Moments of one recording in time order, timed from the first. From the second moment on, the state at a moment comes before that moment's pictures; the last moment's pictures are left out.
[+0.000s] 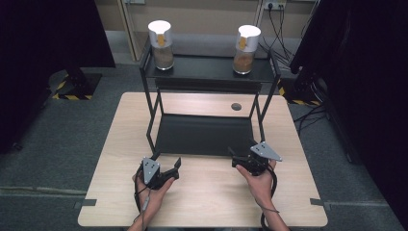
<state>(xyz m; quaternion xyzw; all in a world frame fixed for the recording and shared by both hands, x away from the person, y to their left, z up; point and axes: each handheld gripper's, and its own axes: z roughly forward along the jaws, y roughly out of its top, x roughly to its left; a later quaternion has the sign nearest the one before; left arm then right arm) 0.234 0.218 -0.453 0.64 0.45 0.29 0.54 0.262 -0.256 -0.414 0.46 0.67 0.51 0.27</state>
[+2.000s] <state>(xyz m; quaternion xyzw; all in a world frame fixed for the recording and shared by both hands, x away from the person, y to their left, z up) 0.234 0.217 -0.453 0.65 0.45 0.29 0.54 0.249 -0.258 -0.442 0.48 0.67 0.51 0.25</state>
